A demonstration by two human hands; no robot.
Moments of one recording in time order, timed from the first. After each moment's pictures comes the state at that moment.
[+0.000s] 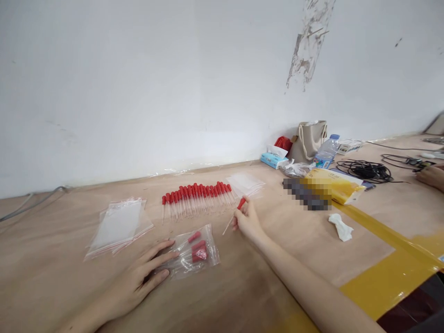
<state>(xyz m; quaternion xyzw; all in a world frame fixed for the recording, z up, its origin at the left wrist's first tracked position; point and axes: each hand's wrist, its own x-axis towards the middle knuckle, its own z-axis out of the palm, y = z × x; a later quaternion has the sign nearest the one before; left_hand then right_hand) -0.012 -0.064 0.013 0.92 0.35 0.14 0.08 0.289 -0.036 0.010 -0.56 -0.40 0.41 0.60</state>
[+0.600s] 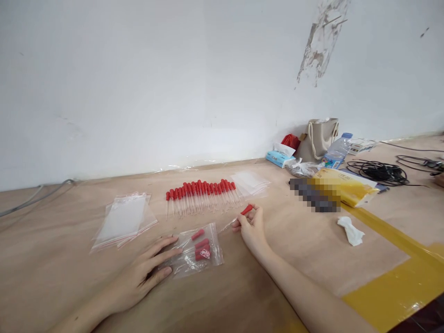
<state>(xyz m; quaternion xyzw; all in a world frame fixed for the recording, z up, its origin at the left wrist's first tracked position) -0.013 -0.065 0.011 0.92 0.35 0.12 0.10 0.278 -0.054 -0.001 -0.52 -0.36 0.39 0.67</state>
